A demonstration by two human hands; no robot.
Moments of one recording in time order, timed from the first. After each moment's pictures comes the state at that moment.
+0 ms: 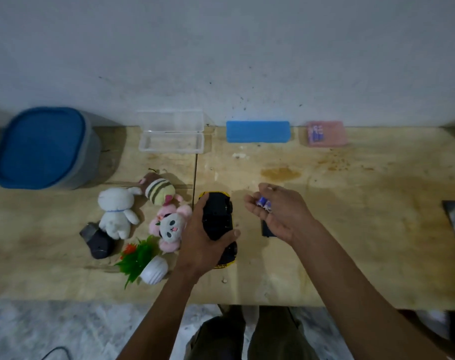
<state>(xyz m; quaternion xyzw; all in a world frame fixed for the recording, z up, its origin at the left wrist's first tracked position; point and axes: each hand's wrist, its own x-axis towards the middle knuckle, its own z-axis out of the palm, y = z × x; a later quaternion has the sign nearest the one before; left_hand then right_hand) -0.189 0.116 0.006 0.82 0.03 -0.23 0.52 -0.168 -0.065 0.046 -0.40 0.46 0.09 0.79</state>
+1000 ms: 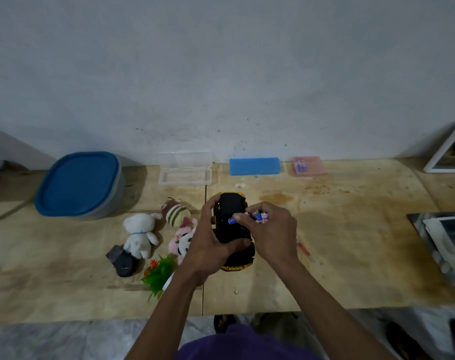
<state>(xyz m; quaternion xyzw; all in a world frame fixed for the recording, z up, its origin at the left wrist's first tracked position) -0.198 0.145 0.098 0.72 -0.07 -0.25 0.64 -0.227 0.003 0.115 -0.83 0.26 -0.12 0.49</state>
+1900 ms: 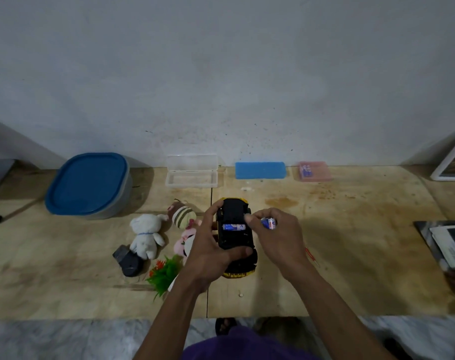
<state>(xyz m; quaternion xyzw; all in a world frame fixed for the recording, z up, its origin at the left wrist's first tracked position) -0.206 0.157 0.105 0.71 -0.03 -0.25 0.66 -0.232 0.004 0.123 -0.78 0.30 -0.04 0.55</state>
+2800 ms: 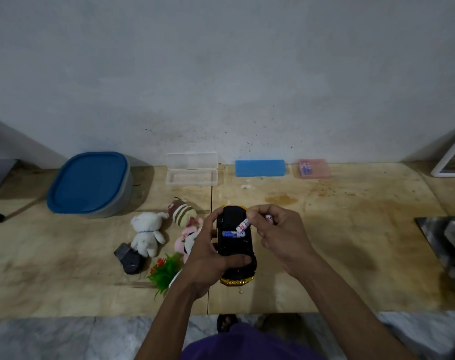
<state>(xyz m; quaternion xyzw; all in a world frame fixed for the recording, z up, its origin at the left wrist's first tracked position) -0.214 0.164 0.093 0.67 0.01 -0.30 0.68 -0.239 -0.002 0.134 -0.66 0.26 0.01 0.70</state>
